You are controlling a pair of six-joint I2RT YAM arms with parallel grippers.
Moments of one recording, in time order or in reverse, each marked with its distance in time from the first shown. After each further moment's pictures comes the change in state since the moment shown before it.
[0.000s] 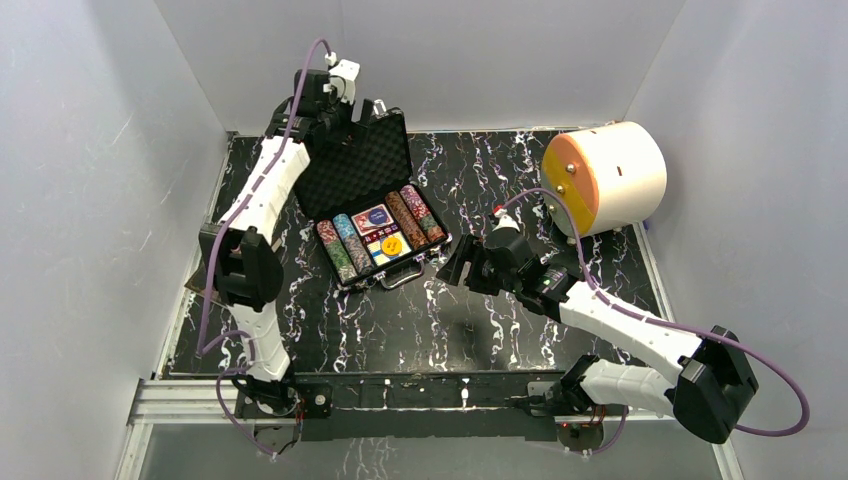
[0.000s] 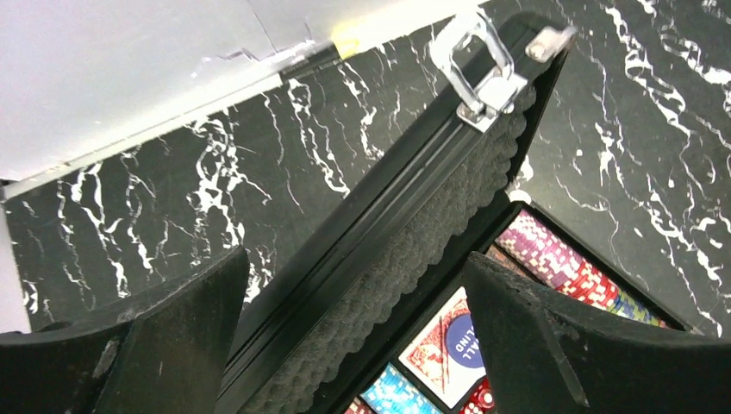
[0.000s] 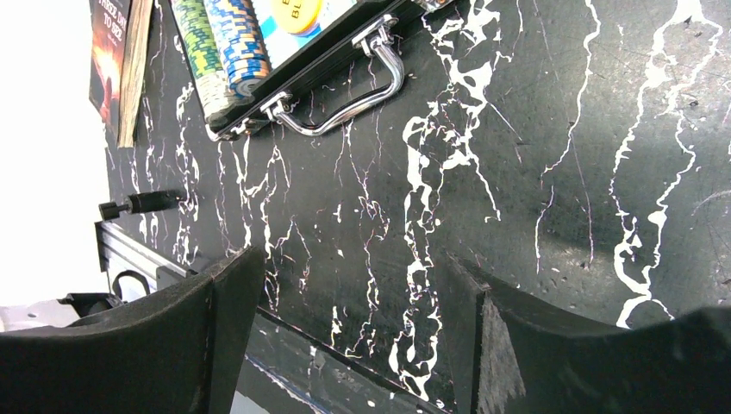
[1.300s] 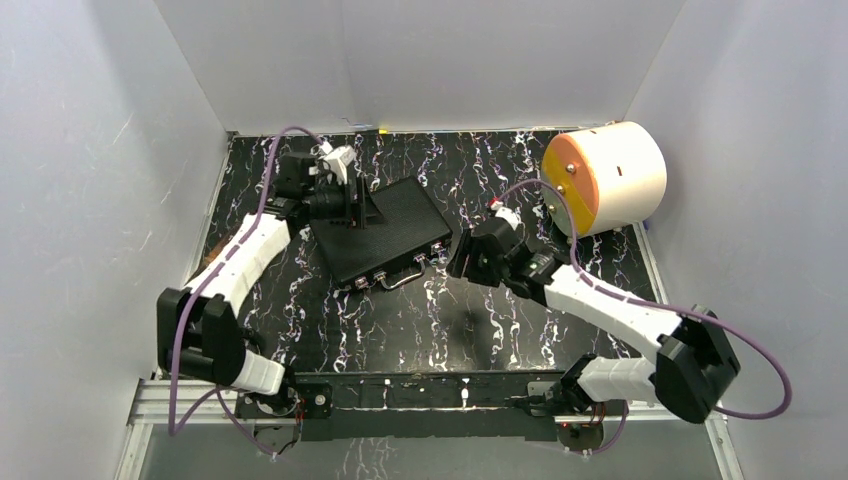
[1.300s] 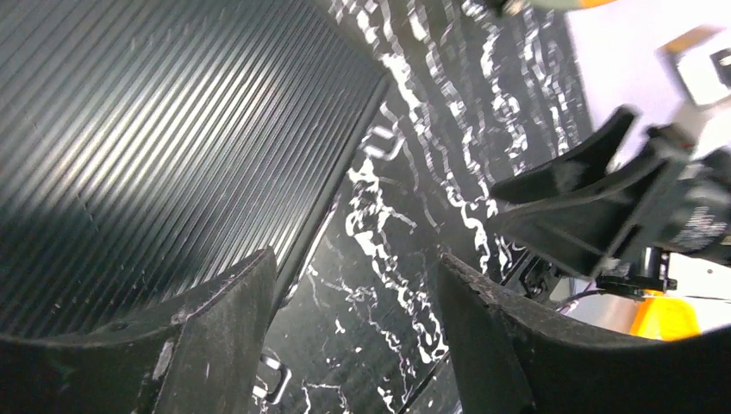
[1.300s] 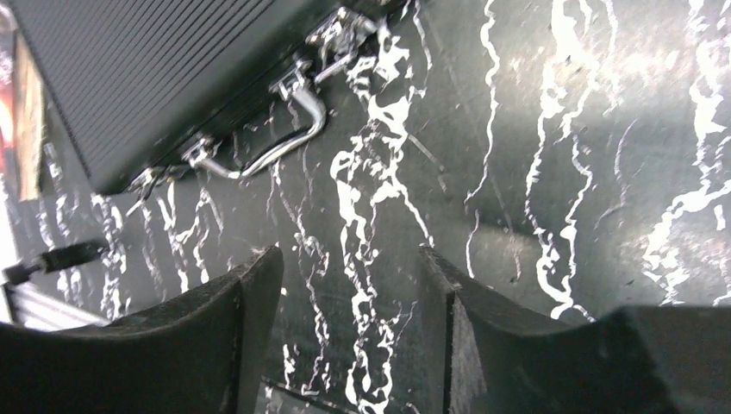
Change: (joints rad) left arm 0.002 -0.510 -0.807 0.158 0.627 -0.410; right arm -0.016 0.093 0.070 -0.090 0.103 -0.026
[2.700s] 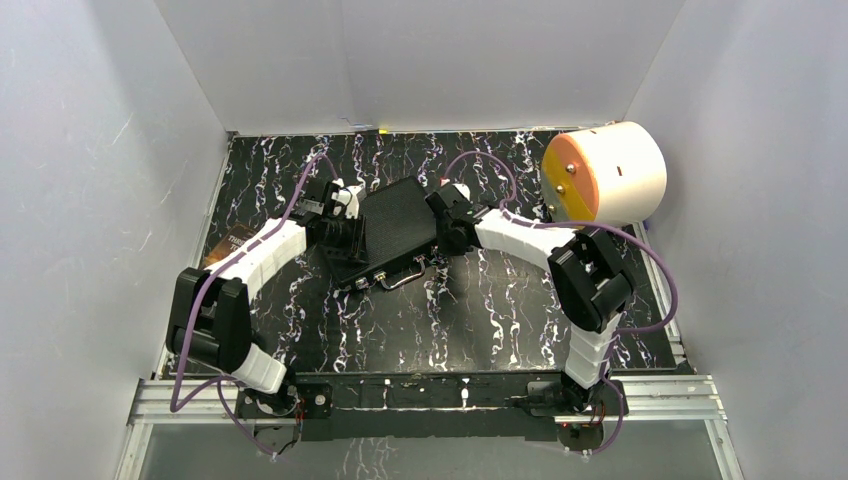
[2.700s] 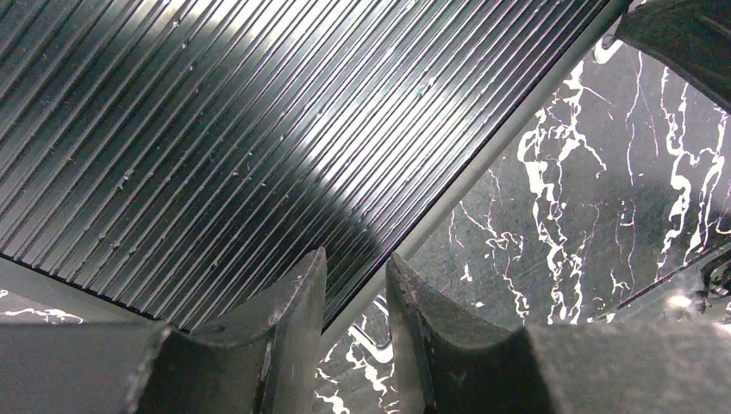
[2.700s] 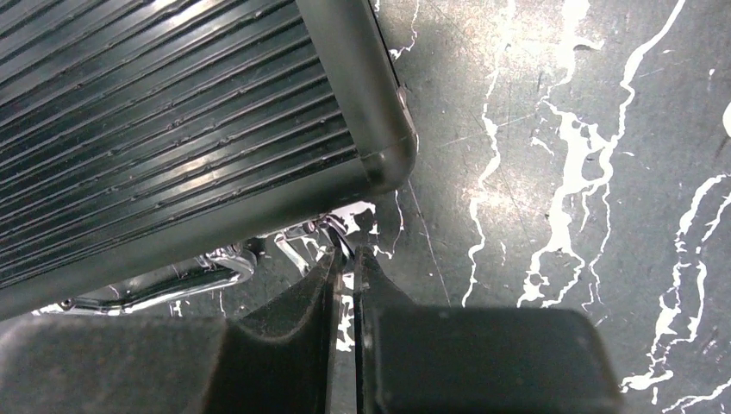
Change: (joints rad) left arm -0.077 0.107 -0.130 -0.160 -0.347 0.116; right arm -0.062 0.645 0.511 -0.174 0.036 -0.290
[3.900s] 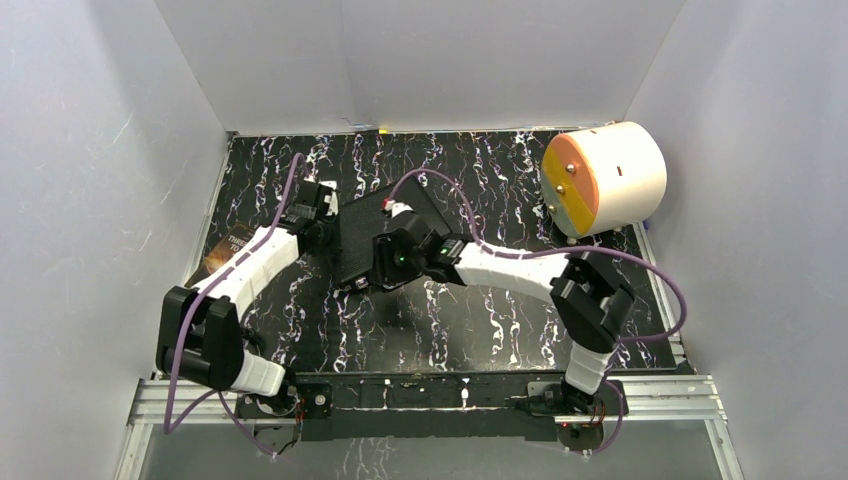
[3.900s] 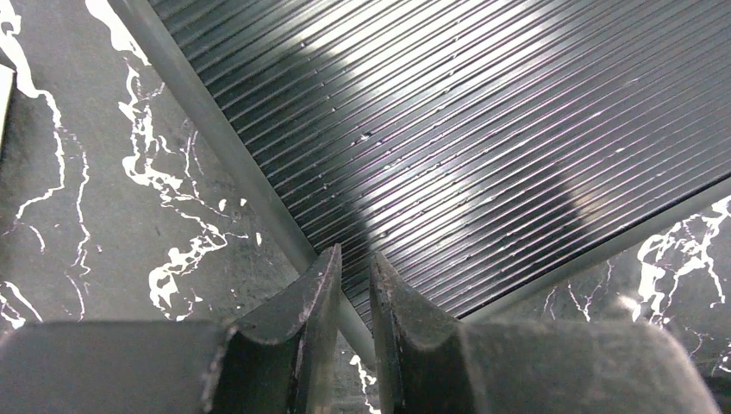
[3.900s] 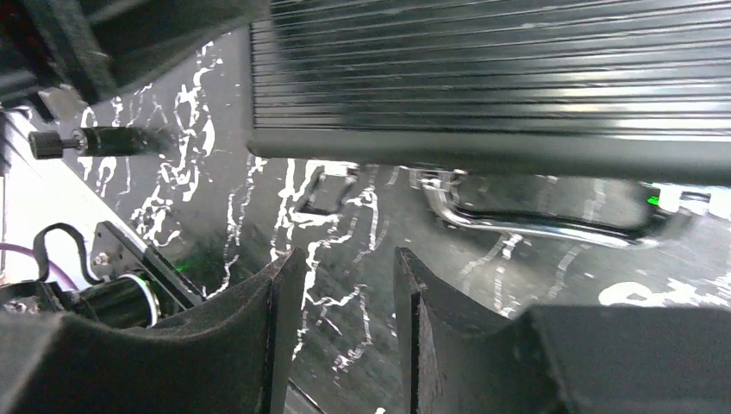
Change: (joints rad) left arm 0.014 -0.108 -0.036 -0.009 -0.397 -0.135; right arm 0.261 -0.099 -0.093 0.337 -0.200 0.069
